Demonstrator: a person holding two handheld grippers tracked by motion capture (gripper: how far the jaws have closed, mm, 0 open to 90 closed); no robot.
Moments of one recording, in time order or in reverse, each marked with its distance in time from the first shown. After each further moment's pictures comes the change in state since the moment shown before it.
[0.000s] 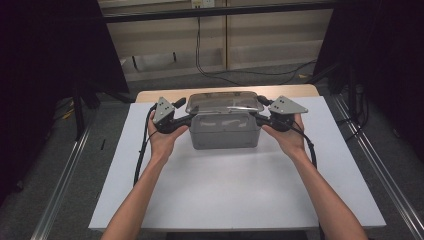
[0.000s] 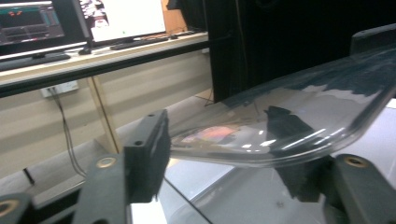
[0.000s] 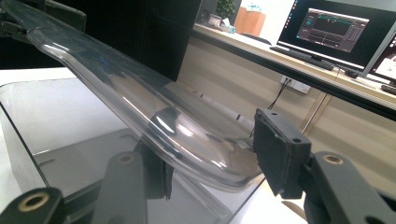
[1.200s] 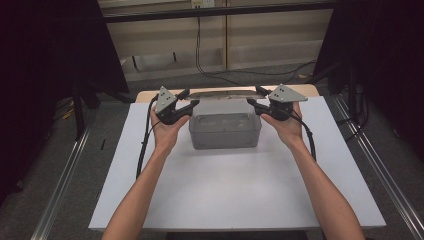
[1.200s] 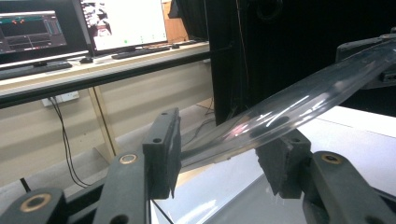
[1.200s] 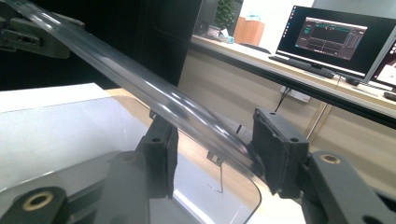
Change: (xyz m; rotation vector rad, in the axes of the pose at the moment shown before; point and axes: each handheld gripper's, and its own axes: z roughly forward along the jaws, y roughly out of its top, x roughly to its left) left arm 0.007 0.020 0.015 -0.031 0.006 -0.015; right arm -0.020 0.012 0.019 -0.043 0.008 0.029
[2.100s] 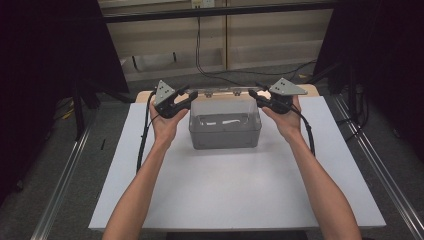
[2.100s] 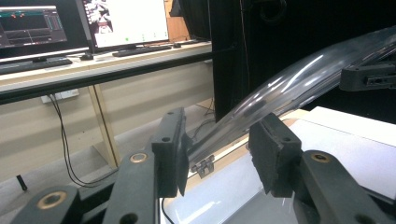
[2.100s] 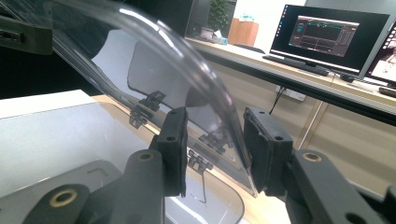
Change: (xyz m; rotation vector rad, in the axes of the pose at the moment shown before) left arm 0.015 0.005 0.011 0.003 0.005 -0.030; right arm -0.018 -0.004 0.016 -0.011 -0.020 0.034
